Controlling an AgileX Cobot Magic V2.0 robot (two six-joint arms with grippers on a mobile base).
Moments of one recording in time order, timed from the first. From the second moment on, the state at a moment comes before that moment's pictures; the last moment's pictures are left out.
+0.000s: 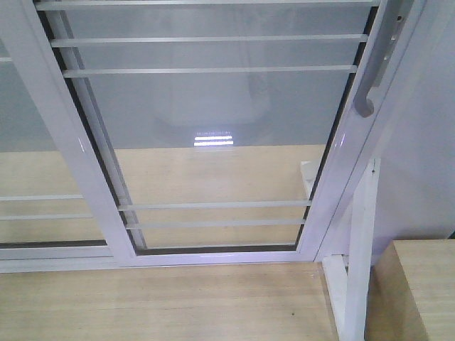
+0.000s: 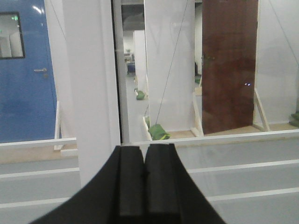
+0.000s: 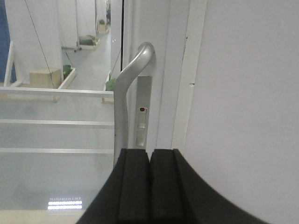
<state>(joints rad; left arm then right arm) -0.09 0.77 -0.60 -0.11 -0.19 0.14 -0.06 0.78 -0.64 0.19 0.06 -0.26</state>
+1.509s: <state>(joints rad) -0.09 1.44 -0.87 -0.11 -0.35 0.14 0.11 1.55 -0.94 0.12 -0.33 -0.29</state>
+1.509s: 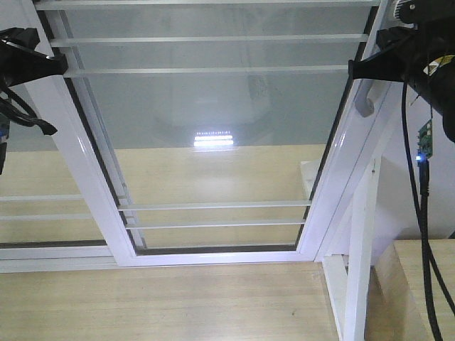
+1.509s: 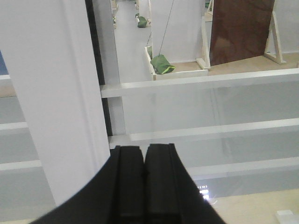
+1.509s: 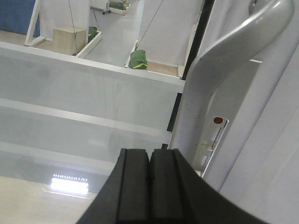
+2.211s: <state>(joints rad) -0.09 1.44 -0.87 -0.11 -0.35 0.14 0.11 1.55 -0.94 0.30 -0.38 -0.32</state>
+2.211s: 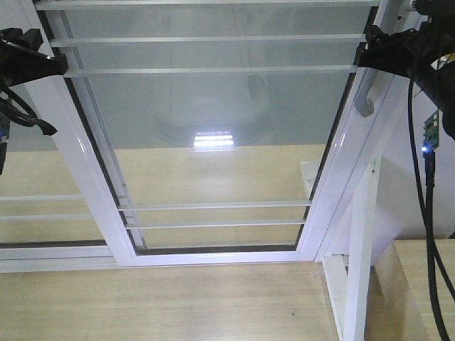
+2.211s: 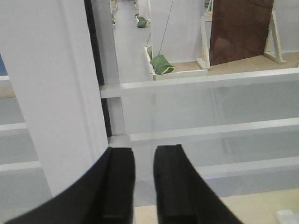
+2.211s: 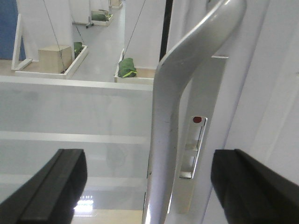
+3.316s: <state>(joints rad) -0.09 1.48 -0.87 -0.11 -0.42 0.14 0.04 1.83 -1.02 0.15 -0.59 -0.14</state>
